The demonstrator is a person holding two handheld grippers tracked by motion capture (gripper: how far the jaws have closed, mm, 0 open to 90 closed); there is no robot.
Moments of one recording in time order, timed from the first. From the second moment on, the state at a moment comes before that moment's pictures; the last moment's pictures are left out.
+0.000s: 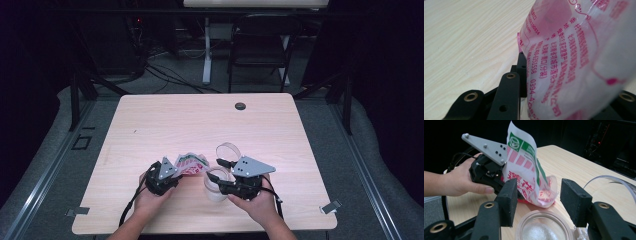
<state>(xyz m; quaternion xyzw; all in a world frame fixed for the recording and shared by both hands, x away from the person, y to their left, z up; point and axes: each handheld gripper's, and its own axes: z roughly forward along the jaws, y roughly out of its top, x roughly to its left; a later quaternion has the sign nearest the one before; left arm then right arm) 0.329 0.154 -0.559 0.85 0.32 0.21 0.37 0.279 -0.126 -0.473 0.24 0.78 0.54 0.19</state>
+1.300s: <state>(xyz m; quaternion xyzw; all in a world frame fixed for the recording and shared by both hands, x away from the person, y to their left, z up) 0.338 0.248 -0.539 0.73 0.49 0.27 0.39 0.288 -0.133 -0.471 0.27 0.77 0.55 0.20</state>
